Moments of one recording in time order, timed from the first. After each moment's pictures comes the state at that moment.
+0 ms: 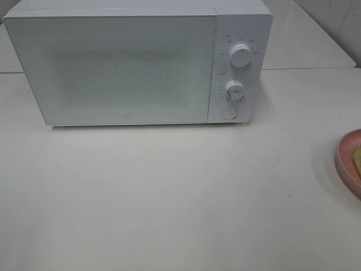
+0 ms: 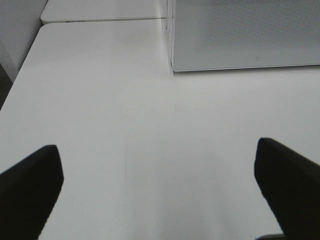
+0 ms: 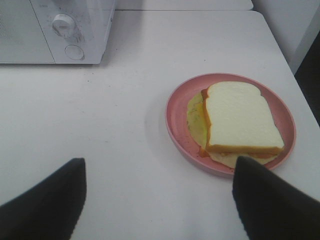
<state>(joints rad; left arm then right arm) 0.00 0.00 -0.50 -0.05 1.03 0.06 0.05 0.00 -0.50 -0.06 1.04 0.05</state>
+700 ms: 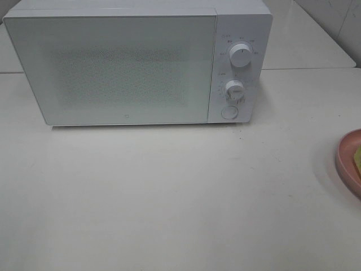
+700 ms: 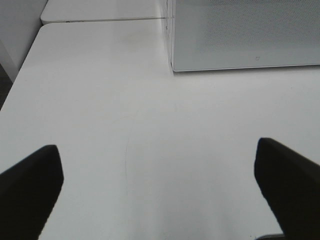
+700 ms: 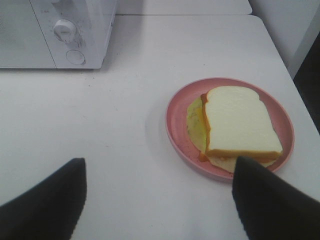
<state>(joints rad) 0.00 0.00 -0.50 -0.05 1.03 0.06 0.05 0.00 -0.52 -0.06 1.04 0.05</state>
